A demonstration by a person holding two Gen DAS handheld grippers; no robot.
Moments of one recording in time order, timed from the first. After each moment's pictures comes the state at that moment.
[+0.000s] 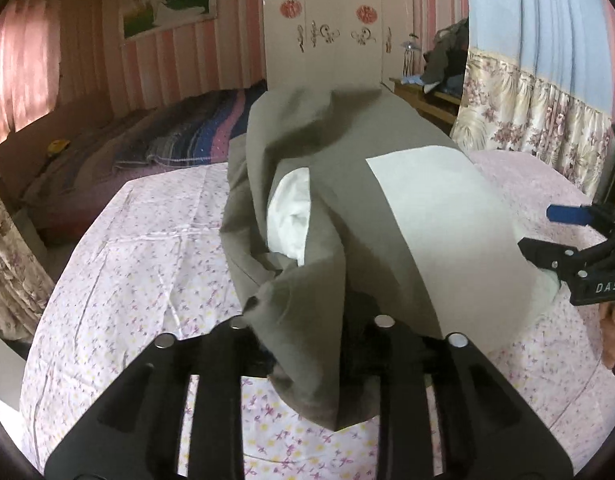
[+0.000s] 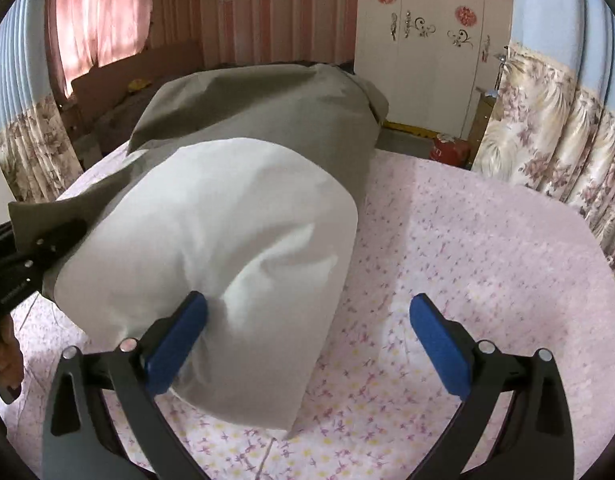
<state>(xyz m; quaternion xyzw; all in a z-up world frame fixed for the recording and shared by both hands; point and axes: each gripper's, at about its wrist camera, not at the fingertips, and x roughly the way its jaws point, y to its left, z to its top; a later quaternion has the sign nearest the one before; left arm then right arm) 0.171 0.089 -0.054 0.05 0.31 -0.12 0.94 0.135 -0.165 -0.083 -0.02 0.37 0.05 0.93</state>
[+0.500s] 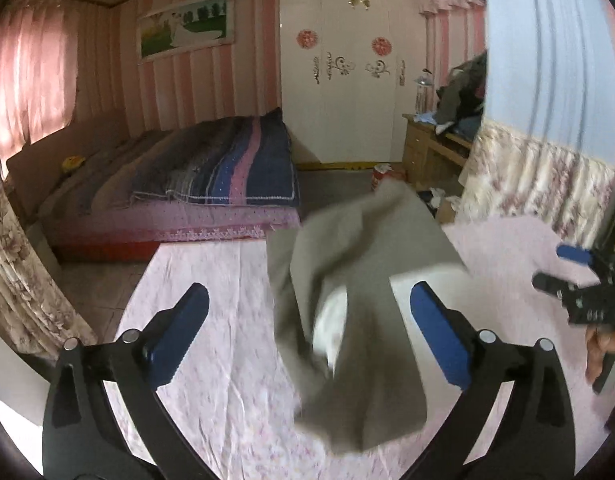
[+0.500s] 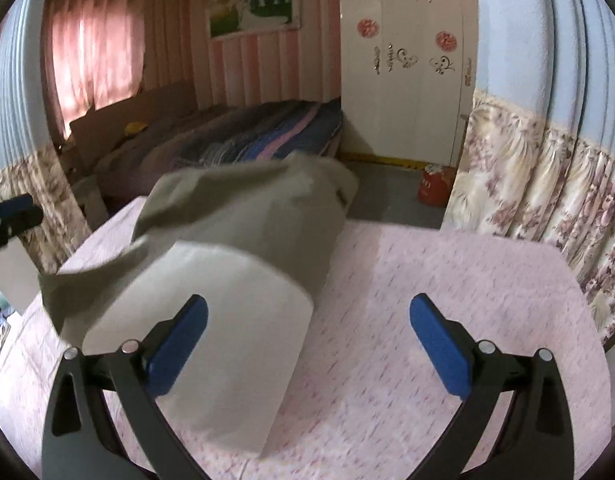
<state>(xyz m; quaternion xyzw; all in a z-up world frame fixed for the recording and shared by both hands) 0.193 0.108 0.078 0.04 0.27 -0.10 0.96 0.151 -0.207 0.008 0.00 0.31 0.04 0.95</state>
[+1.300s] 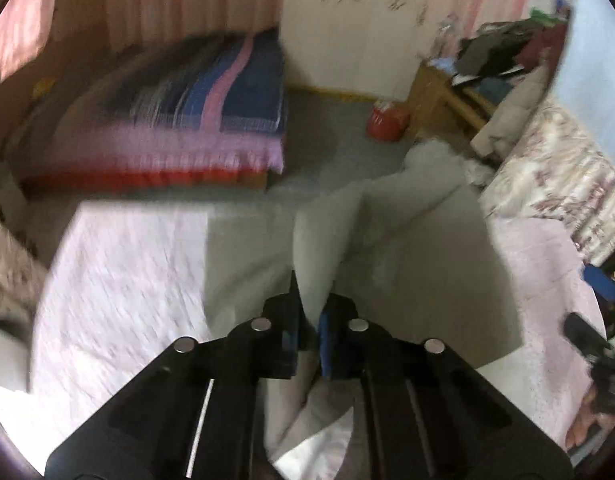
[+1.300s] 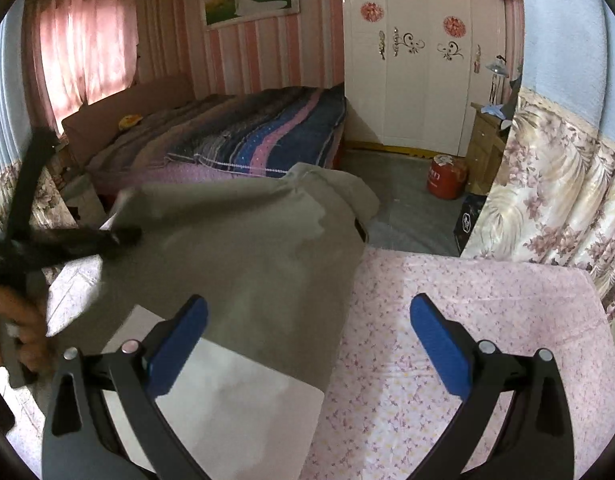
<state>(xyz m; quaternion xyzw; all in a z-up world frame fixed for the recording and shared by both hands) 0.377 0.062 0.019 0.00 0.41 -0.12 0.91 0.252 -0.182 -0.002 0.00 0.33 0.05 0.94</state>
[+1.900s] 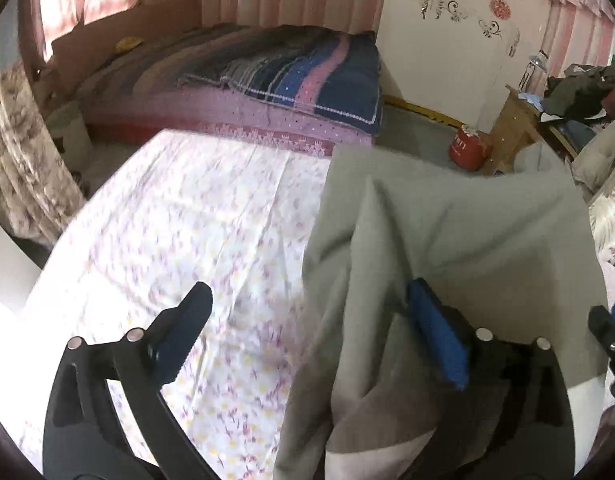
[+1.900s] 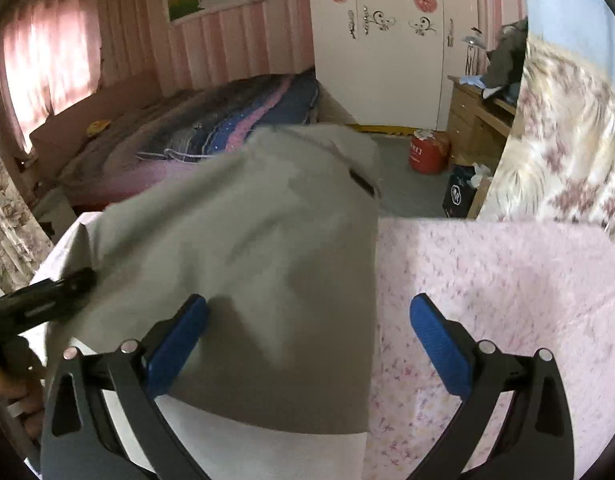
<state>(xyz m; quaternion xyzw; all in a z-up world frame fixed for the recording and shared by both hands) 0.373 0.111 -0.073 -0.07 0.42 0.04 0.90 0.289 -0.158 -0.083 0.04 0.36 0.00 0.93</state>
